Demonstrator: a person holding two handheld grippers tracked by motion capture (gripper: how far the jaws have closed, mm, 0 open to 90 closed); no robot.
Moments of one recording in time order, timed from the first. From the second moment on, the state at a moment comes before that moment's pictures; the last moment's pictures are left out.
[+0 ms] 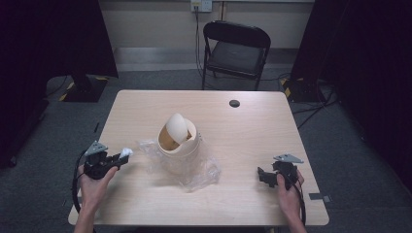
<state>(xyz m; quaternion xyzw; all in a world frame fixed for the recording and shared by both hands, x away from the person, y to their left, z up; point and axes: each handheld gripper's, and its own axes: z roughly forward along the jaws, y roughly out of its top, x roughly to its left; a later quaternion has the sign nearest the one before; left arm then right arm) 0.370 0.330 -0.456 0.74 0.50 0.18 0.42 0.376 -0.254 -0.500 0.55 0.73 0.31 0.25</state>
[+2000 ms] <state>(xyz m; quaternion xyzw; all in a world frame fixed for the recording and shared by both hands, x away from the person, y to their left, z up) 0.359 0.252 -0.365 0.76 0.36 0.17 0.51 0.376 -0.254 -0.500 0.55 0.73 0.31 0.25</state>
